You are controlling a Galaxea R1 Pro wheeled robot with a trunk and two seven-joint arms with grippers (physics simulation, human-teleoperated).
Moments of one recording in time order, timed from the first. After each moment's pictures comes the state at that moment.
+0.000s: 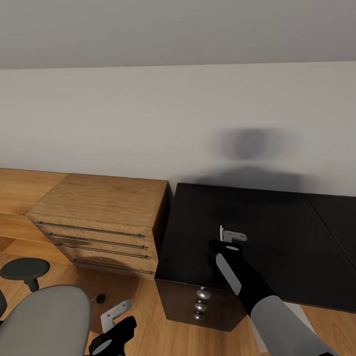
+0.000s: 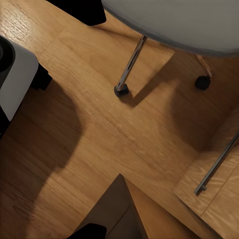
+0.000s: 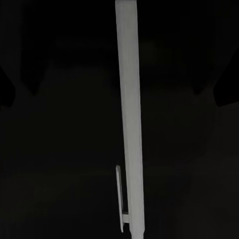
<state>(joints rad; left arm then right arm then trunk) -0.06 0.07 -0.45 -1.52 0.80 0.34 1.03 -0.69 0.11 0.23 -0.82 -0.39 0.37 -0.53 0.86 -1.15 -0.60</state>
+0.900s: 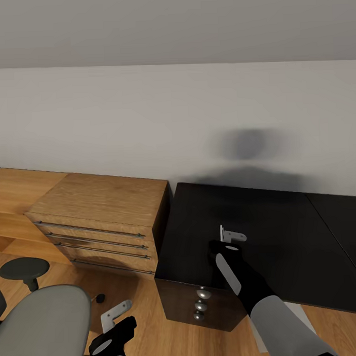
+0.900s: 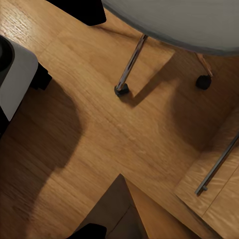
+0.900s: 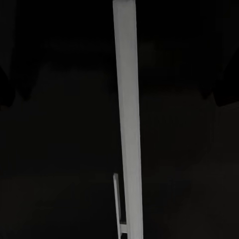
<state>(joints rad) -0.06 0.07 -0.45 -1.52 0.80 0.34 1.03 -0.69 0.11 0.23 -0.82 -0.39 0.38 -0.53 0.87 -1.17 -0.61</state>
